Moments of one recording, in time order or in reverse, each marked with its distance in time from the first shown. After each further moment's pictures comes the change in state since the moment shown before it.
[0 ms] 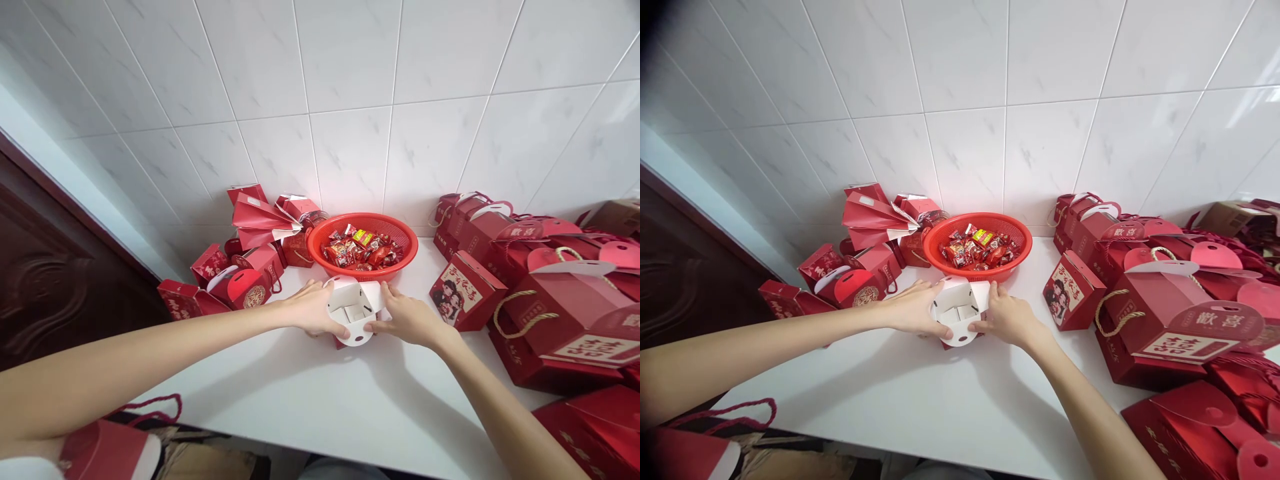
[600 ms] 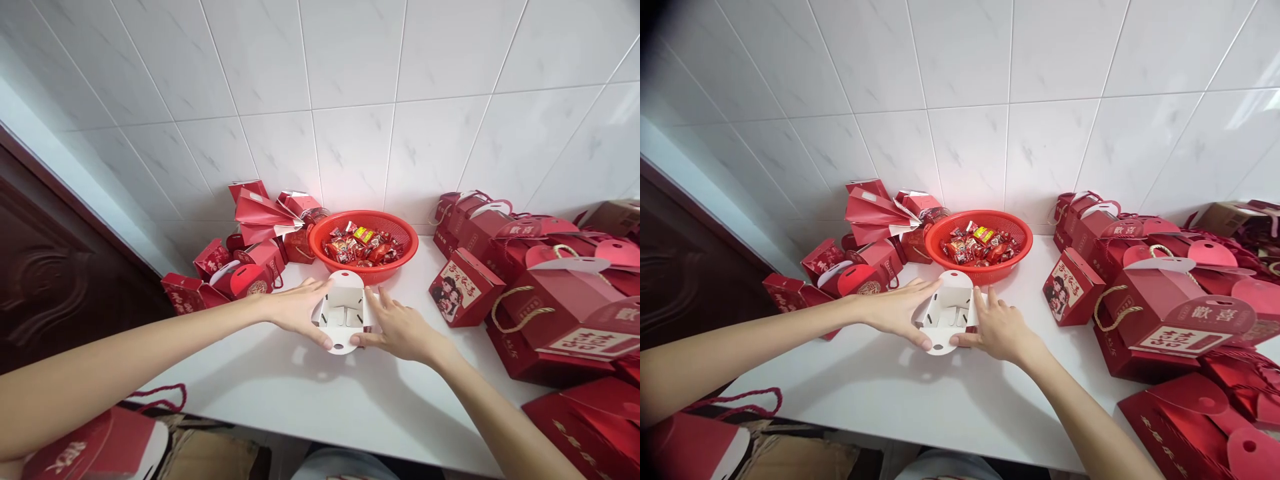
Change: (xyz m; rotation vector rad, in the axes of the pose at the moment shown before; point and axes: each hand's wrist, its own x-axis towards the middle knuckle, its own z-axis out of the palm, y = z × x) left_hand -0.014 -0.032 -0.005 0.000 -0.103 0.277; right_hand -0.013 -0.016 0.018 -0.019 -0.010 -0.101
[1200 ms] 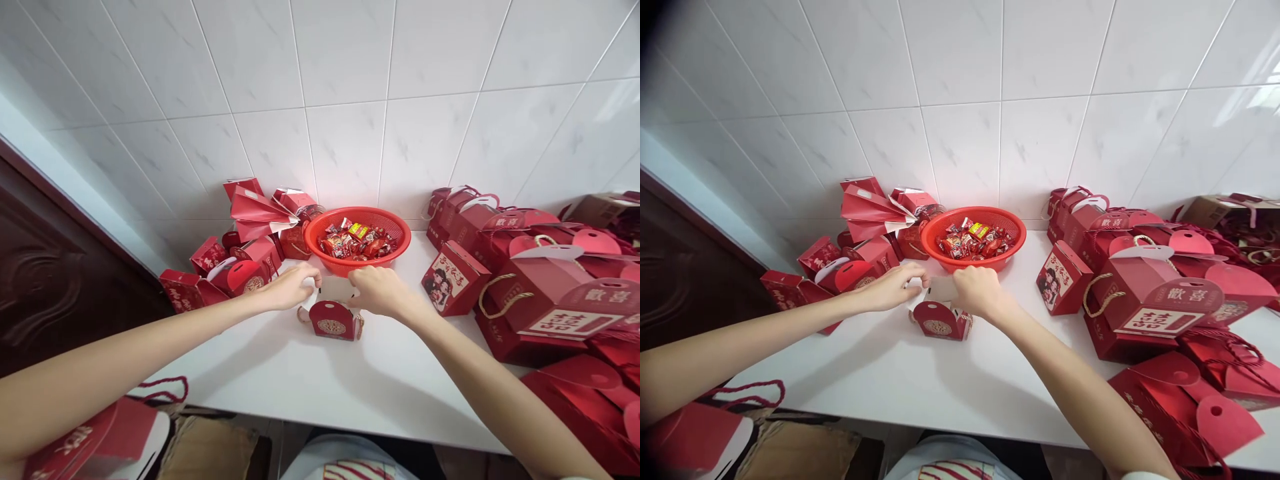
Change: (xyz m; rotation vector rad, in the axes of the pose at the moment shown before) left_hand 0.000 -0.004 0.001 0.003 0.336 -0.046; right_hand 0.012 -0.033 -0.050 -0.225 0.088 -0.054
